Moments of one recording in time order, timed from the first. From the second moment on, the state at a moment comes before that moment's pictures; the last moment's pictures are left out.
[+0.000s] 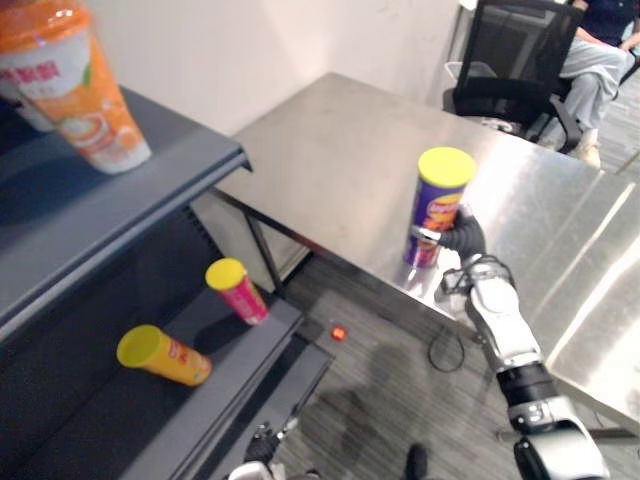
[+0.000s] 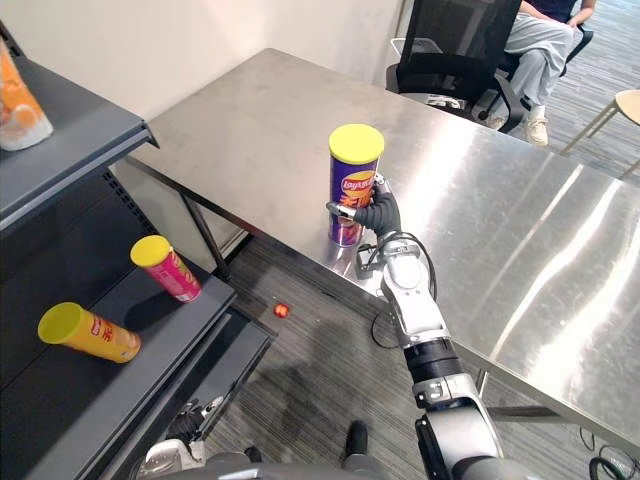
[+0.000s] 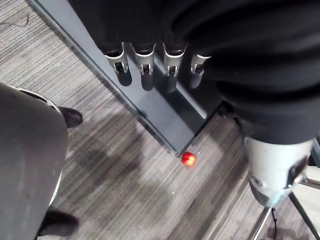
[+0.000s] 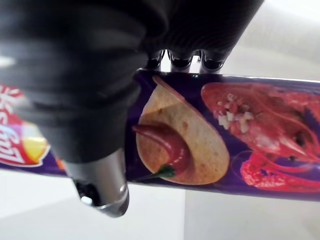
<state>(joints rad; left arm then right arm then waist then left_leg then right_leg) 0.07 0.04 0.22 1.01 -0.03 -0.11 0.03 -0.44 -0.22 0.06 0.23 0.12 -0.13 -0.04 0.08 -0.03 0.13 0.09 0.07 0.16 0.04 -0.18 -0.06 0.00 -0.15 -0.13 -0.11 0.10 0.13</state>
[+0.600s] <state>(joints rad) 0.08 0.04 0.25 0.99 -0.02 -0.10 0.04 -0.21 -0.22 -0.19 -0.23 0.28 -0.18 -0.06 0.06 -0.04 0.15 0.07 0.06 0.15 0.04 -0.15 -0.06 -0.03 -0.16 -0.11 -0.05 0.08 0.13</state>
